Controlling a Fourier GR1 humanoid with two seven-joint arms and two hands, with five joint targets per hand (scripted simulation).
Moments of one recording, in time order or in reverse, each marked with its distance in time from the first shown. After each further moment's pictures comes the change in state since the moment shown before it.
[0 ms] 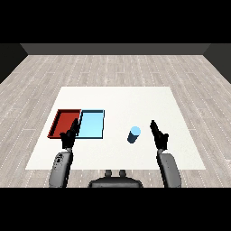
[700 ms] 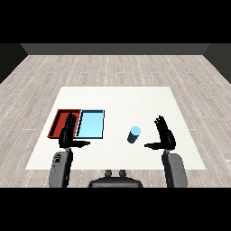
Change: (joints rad) left arm -0.011 -0.038 0.038 -0.095 0.093 -0.074 -0.311; right arm 0.008 -0.015 -0.099 -0.094 -0.199 0.193 -0.173
